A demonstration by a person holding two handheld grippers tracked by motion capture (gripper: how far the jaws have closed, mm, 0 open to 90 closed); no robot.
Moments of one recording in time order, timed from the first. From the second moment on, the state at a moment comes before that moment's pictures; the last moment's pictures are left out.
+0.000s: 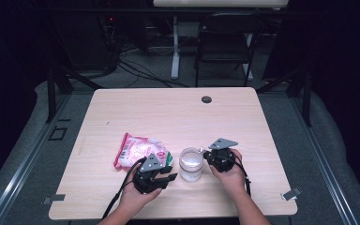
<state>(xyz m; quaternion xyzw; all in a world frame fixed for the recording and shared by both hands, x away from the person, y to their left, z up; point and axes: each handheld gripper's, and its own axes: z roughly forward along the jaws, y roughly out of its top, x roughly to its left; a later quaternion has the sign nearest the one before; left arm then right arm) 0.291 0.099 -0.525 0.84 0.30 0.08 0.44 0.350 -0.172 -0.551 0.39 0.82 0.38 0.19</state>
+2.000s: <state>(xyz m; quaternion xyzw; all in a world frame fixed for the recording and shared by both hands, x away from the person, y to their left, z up) 0.322 0.109 -0.505 0.81 0.31 0.04 0.49 0.276 -0.186 -0.489 0.47 0.74 0.45 0.15</state>
